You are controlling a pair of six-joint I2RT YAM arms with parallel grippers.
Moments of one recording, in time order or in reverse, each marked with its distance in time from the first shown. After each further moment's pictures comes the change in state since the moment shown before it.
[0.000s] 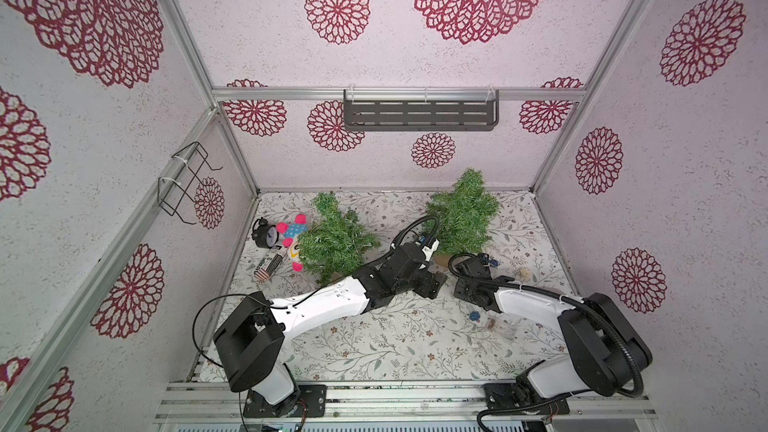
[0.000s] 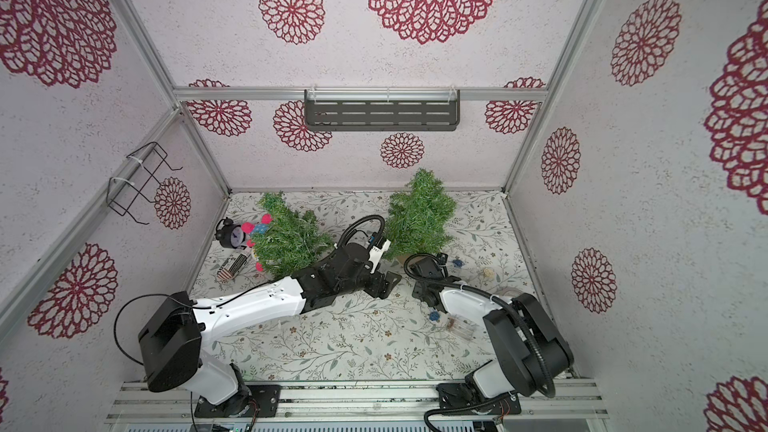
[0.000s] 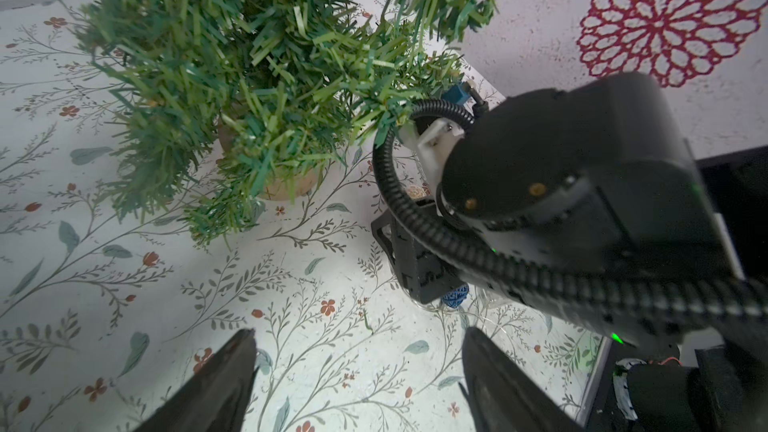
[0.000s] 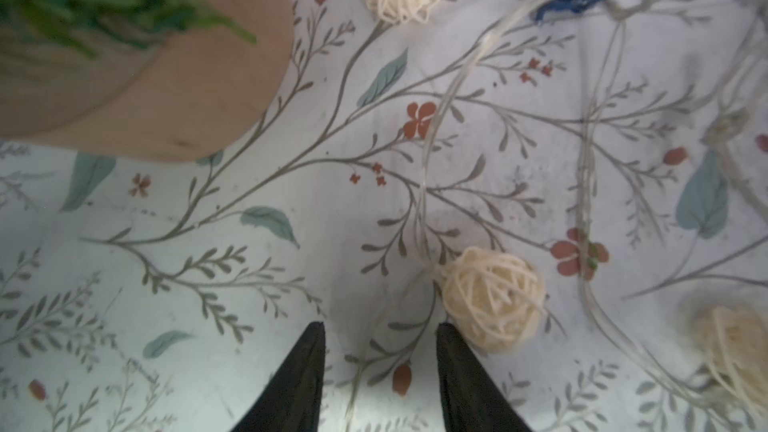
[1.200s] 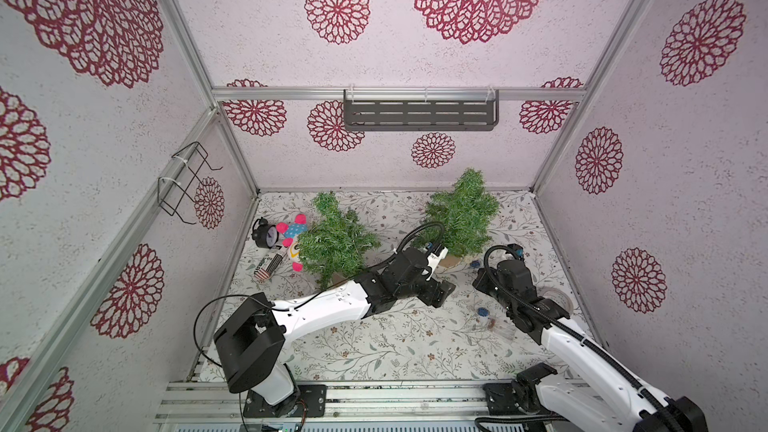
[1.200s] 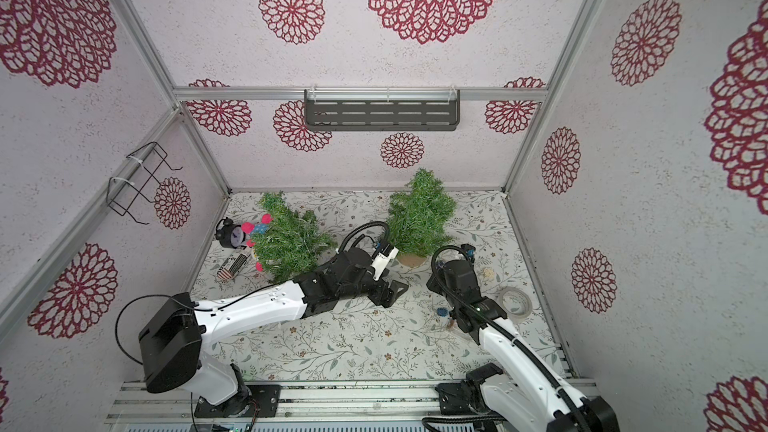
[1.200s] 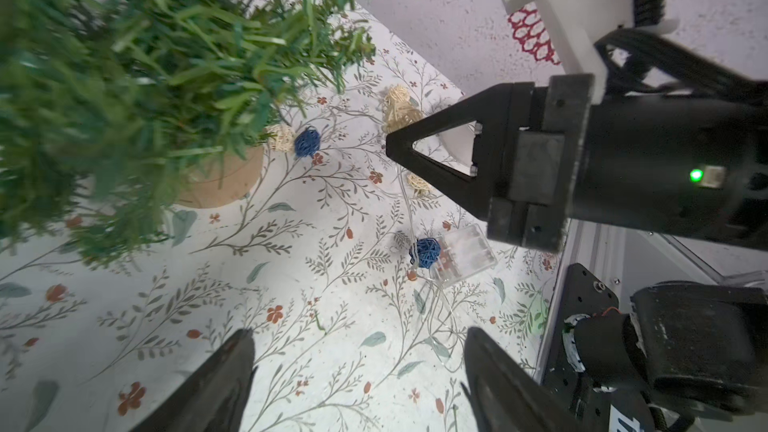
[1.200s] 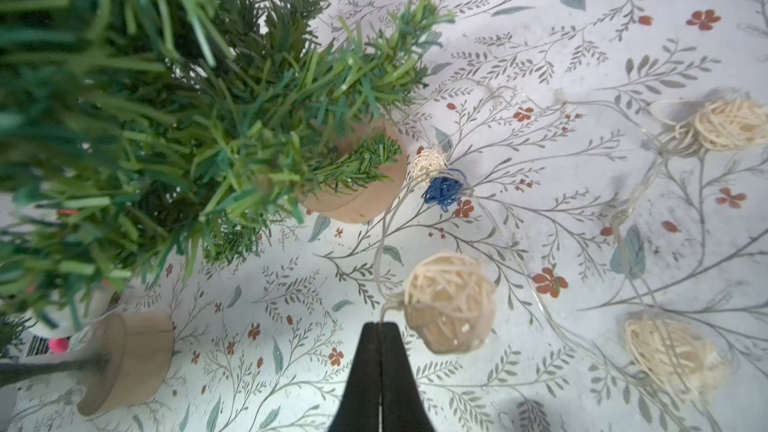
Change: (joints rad) left arm -0.038 0.071 0.008 0.086 0.122 0.027; right arm -0.107 -0.625 -0.146 -0.017 -0.200 -0.074
